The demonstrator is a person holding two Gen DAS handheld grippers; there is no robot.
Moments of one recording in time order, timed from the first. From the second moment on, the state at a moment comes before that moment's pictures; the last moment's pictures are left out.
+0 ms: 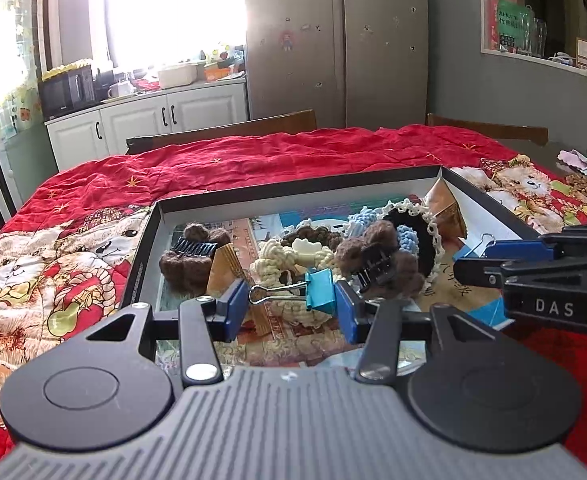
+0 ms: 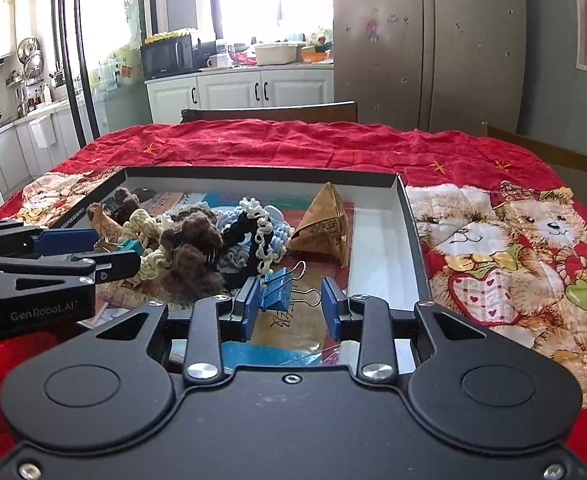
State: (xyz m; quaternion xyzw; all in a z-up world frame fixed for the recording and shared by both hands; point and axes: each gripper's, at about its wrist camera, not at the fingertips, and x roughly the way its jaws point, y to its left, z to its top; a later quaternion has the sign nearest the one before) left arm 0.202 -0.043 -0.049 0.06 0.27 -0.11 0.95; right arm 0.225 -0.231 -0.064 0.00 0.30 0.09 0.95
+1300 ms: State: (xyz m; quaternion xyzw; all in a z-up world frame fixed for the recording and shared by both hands) left arm 0.203 -0.054 -0.059 0.11 0.27 -0.09 0.95; right arm 0.232 -0.224 -0.076 -0.02 0.32 0.08 0.94
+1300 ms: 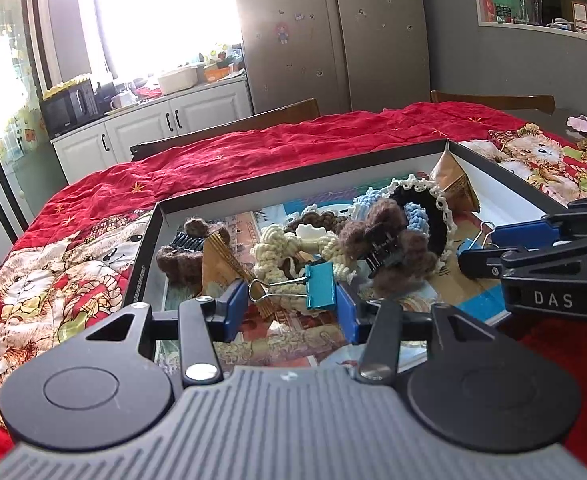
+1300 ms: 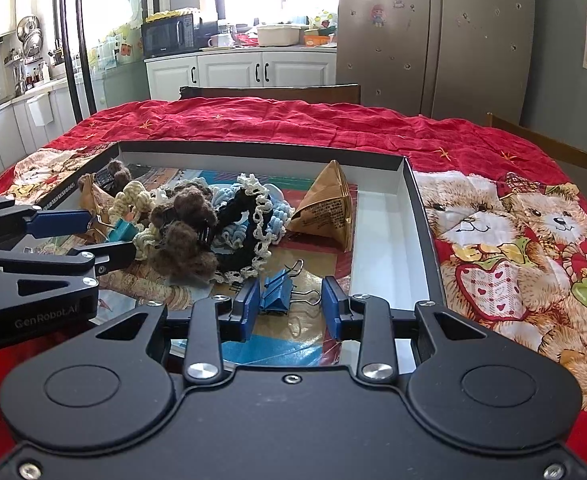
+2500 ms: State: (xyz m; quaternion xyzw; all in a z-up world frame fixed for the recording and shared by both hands) left arm 0.157 -0.031 -0.008 0.06 0.24 -0.10 0.96; right arm 0.181 -0.226 -0.025 -0.01 0.29 0.10 0.95
